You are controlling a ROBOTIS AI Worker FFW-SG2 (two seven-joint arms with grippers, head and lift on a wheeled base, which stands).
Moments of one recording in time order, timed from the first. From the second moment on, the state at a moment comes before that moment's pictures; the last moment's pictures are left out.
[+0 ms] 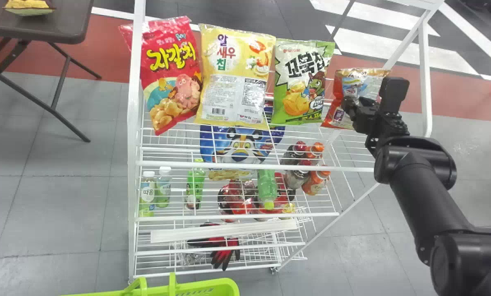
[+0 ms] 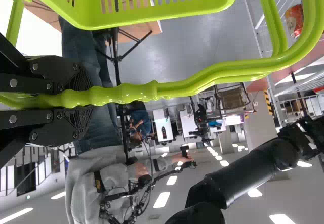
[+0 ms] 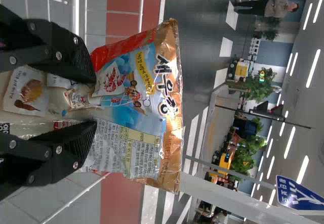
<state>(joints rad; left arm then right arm) 0.62 0.14 -0.11 -2.18 0.38 1.35 -1.05 -0.53 -0.49 -0.08 -0.70 -0.13 0.03 0.13</state>
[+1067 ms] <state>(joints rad) 0.63 0.12 -0.10 -2.19 0.38 1.34 -1.04 0.03 -0.47 -0.33 -1.74 -0.36 0.43 0.07</state>
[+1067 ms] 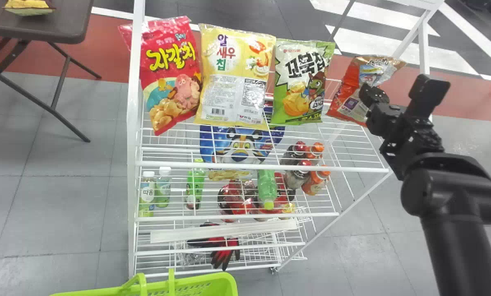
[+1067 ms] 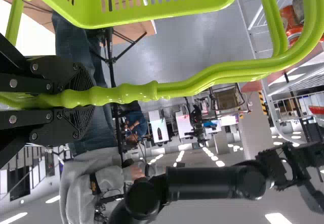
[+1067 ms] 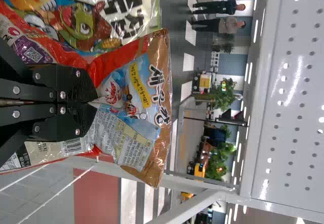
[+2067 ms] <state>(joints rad) 0.61 0.12 -0.11 -2.24 0.39 1.37 -1.02 0.42 -0.33 -0.48 -2.47 -0.73 1.53 0.19</state>
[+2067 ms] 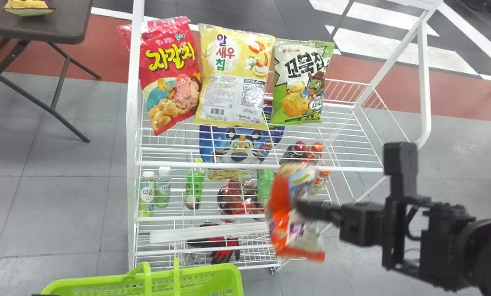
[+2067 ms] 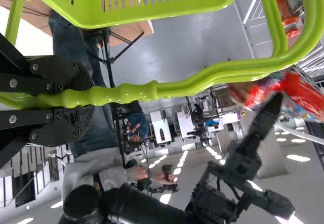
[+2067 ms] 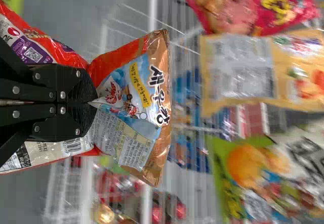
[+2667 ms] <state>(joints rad) 0.62 0.12 -0.13 -2.25 0.38 1.37 -1.01 0.48 -0.32 -0.45 -2.49 -1.09 1.57 0.17</state>
